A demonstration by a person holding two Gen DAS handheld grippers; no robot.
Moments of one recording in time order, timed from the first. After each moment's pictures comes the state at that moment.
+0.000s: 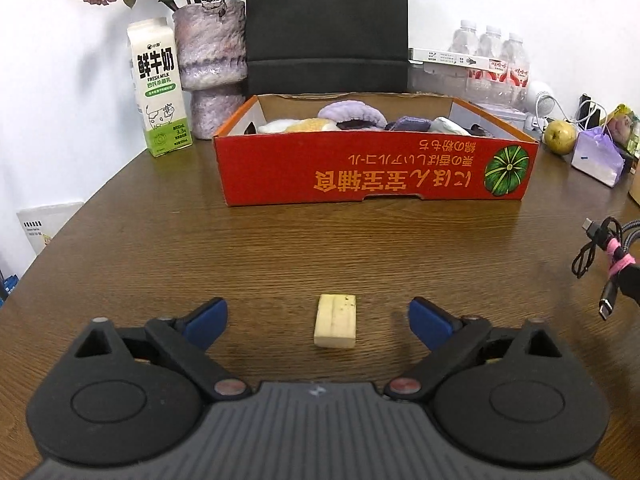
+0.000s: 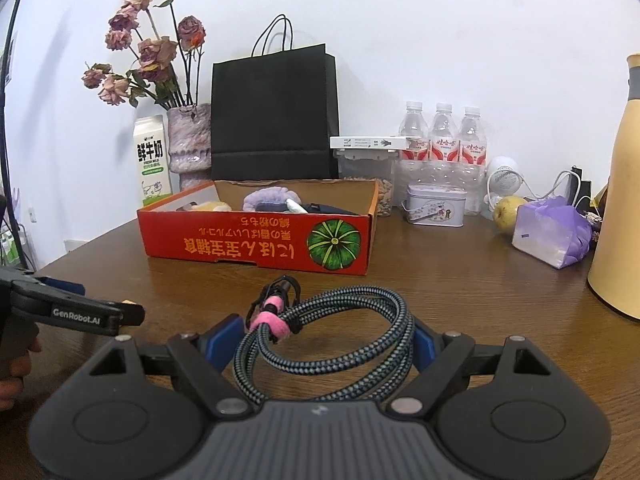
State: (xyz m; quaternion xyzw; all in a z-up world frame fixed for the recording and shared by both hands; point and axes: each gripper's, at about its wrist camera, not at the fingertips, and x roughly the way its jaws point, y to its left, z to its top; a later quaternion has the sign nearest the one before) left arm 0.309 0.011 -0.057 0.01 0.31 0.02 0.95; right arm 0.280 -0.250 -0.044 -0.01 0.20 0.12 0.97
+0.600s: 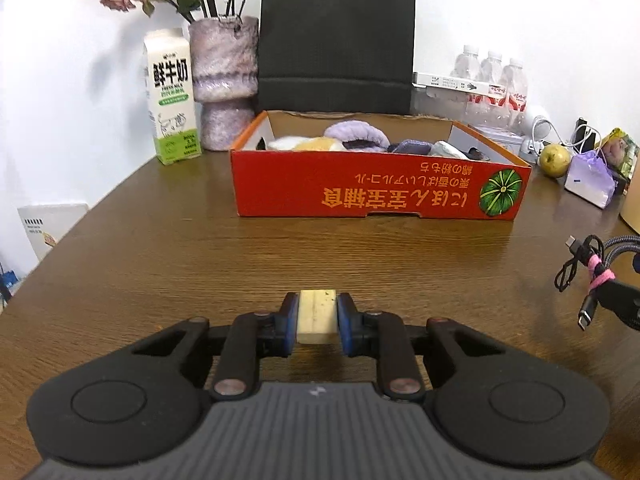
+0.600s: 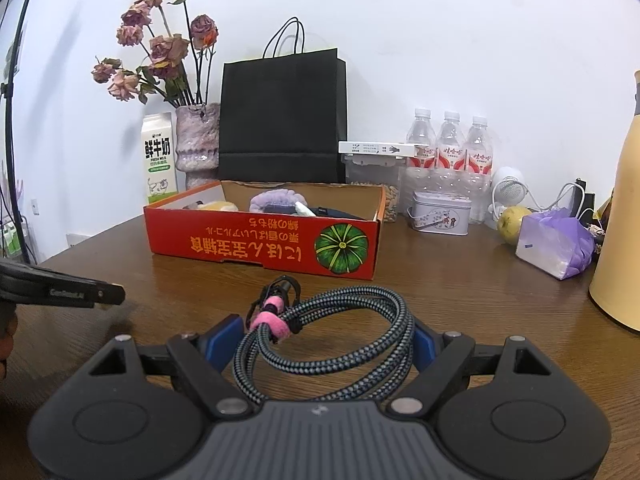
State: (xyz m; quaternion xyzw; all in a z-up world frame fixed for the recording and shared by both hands) left arm 0.289 0.020 -0.046 0.00 0.28 0.02 0.96; right arm 0.276 -0.245 -0.043 -0.02 0.20 0.13 0.97
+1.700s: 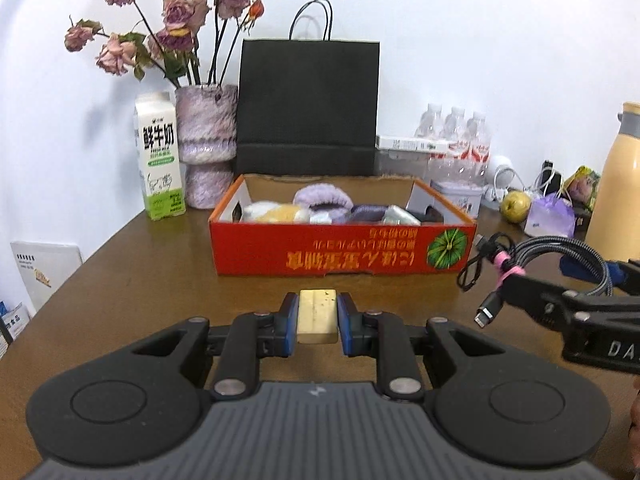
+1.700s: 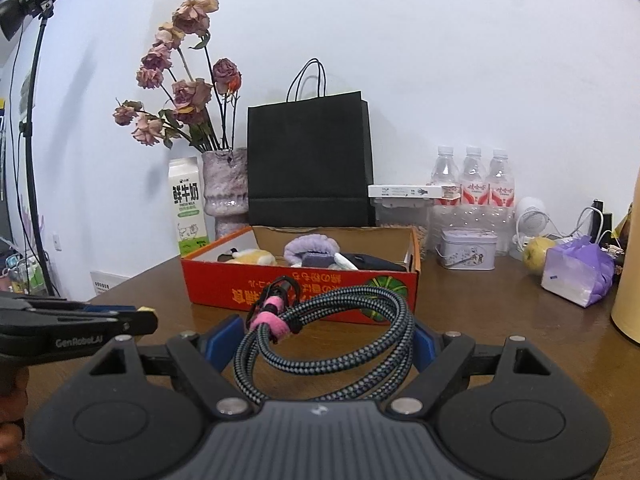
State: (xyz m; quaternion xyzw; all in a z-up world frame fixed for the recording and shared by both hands) left arm 0.255 -0.002 0.001 -0.01 0.21 -0.01 0.98; right arm 0.269 -0.219 -0.006 0.01 0.15 0.16 0.98
